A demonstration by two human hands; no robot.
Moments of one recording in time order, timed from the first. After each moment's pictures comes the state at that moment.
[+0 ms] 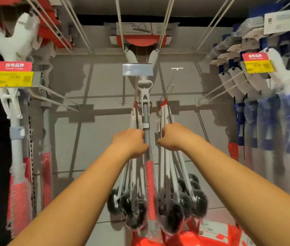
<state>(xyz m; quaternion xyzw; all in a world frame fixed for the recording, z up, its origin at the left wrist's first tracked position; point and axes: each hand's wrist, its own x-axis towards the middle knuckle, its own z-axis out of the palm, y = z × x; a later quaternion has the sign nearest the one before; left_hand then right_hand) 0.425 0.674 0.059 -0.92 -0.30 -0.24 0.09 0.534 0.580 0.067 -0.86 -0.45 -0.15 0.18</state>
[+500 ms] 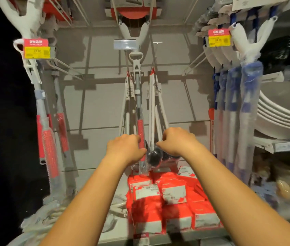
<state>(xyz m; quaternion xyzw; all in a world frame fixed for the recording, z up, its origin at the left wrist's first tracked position) 0.327 0.498 -0.055 -0.92 -0.35 -0.19 0.05 0.447 0.402 -0.042 -0.87 -0.45 -0.09 0.16</state>
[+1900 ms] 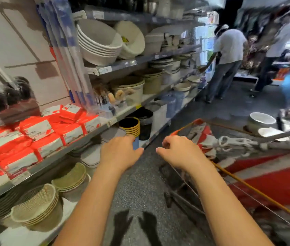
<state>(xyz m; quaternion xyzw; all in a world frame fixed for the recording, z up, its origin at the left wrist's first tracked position) 0.207 0.072 -0.201 -0.99 0.03 -0.04 -0.09 0.206 -0.094 -0.201 -0.98 -0.04 0.00 0.19</state>
